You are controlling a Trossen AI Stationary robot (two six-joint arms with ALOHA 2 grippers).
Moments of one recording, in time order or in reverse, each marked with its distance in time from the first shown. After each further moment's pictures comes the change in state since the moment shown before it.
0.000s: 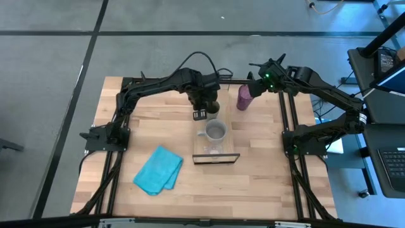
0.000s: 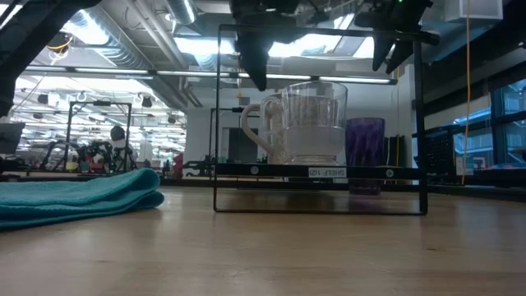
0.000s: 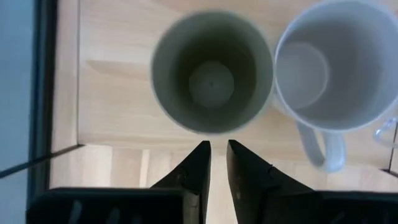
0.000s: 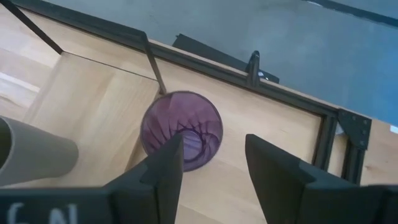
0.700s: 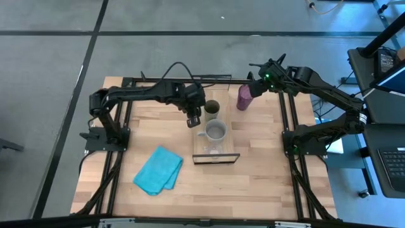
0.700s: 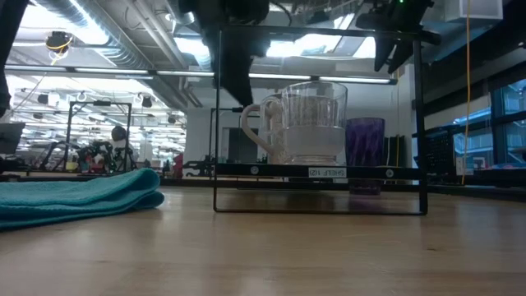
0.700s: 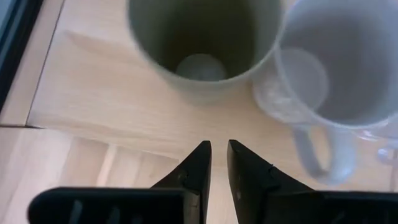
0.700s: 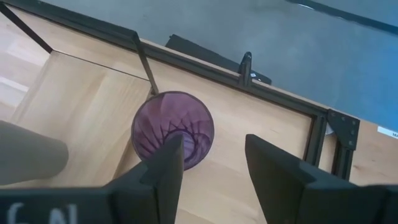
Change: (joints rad) left arm -0.009 -0.333 -0.671 0.530 0.022 -0.179; right arm 0.000 -0.001 0.000 -0.016 0.026 -0.007
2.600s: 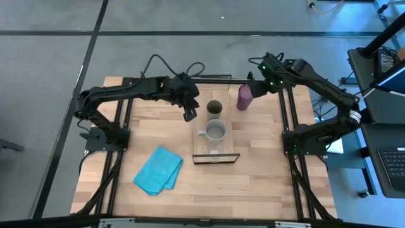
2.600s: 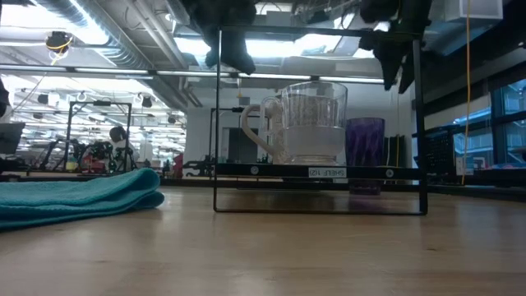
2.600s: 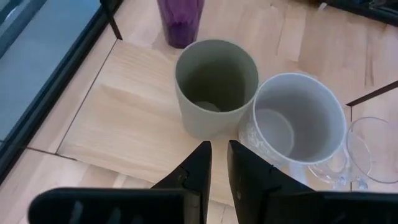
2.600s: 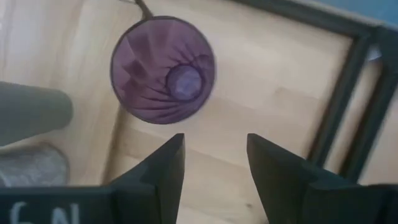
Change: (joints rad) left arm 0.030 -0.189 -0.088 0.156 0.030 -0.060; right arm -0.182 0.082 0.000 -0.126 -0.322 -0.030
